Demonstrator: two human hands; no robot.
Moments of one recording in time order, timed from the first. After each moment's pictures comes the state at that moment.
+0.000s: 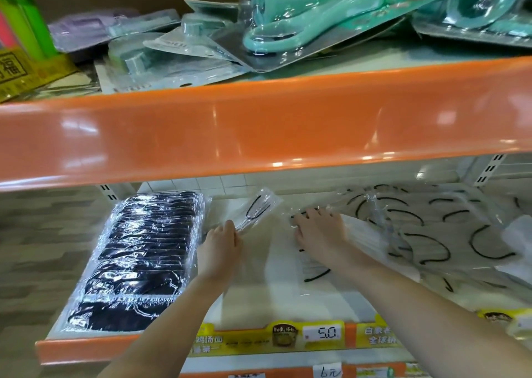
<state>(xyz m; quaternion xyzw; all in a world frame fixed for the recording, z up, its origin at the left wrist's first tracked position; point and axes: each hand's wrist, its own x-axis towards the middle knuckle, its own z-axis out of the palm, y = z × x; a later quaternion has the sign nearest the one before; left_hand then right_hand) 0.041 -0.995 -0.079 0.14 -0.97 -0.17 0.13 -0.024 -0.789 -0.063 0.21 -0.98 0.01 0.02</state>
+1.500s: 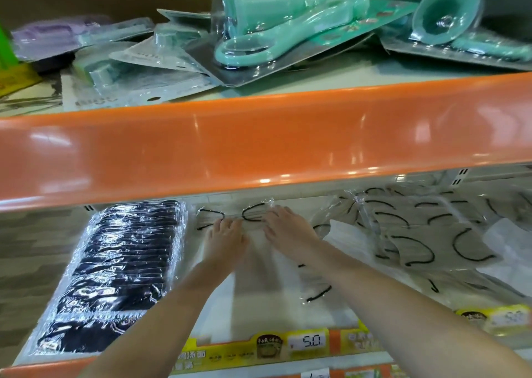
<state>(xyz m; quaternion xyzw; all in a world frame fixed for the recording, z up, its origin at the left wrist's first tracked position) -0.003 -0.975 -0.082 0.06 -0.99 -0.08 0.00 -0.034 -0.811 -0.049 0.29 -0.95 0.14 -0.02</state>
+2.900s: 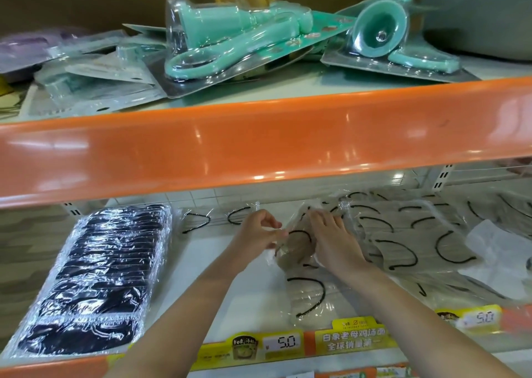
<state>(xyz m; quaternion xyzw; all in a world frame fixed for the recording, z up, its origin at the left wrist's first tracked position) 0.010 -0.883 -0.018 0.04 -0.80 -0.60 -0.04 -0.012 -0.698 -0.055 0.17 -0.97 0.14 0.04</state>
